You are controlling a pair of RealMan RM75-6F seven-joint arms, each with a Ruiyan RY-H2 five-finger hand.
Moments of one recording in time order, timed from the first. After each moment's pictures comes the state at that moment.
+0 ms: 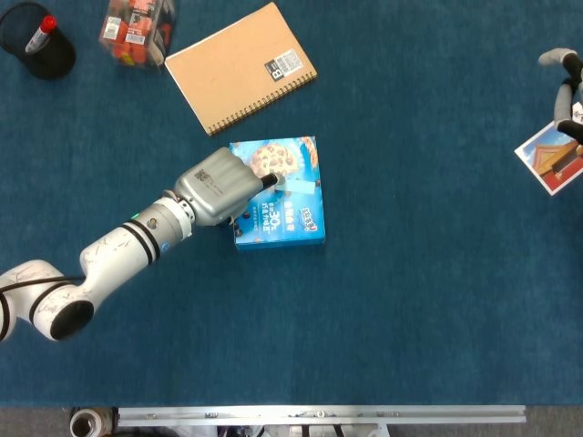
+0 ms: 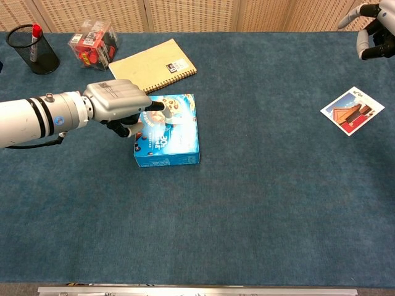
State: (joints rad) left arm -0.89 -1.36 -0.06 -1.59 1.27 0.65 0.37; right arm 0.56 -1.25 0.23 -1.61 -0.96 1.09 -0.25
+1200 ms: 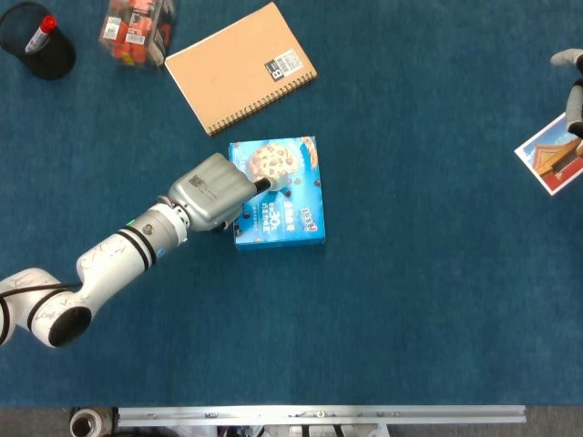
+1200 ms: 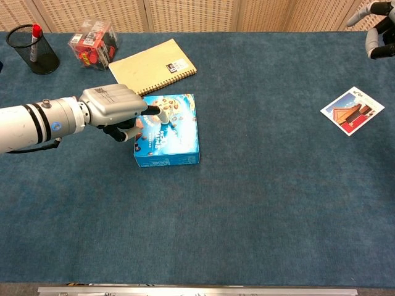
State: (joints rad) left arm -0.90 -1.36 -0.01 -1.60 1.24 0.69 0.37; right arm 0.53 -1.23 0.23 -1.62 -0.98 1.09 -0.21
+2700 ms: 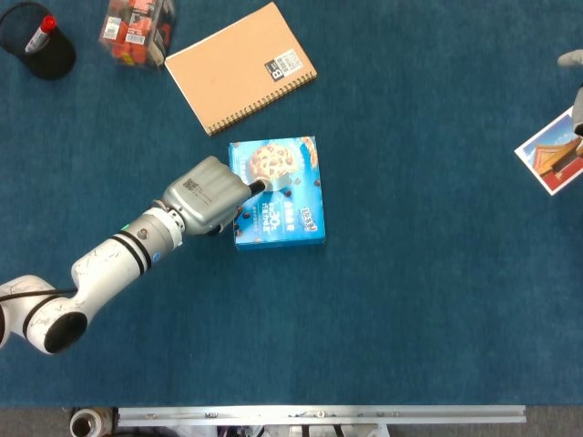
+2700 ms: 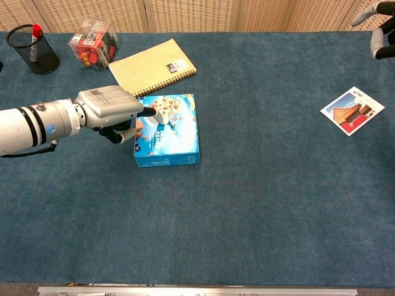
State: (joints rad) left arm -0.90 -1.35 0.02 -1.63 1.21 0.72 0.40; right arm 0.51 -1.22 0.23 -1.62 -0.99 1.09 -0.17
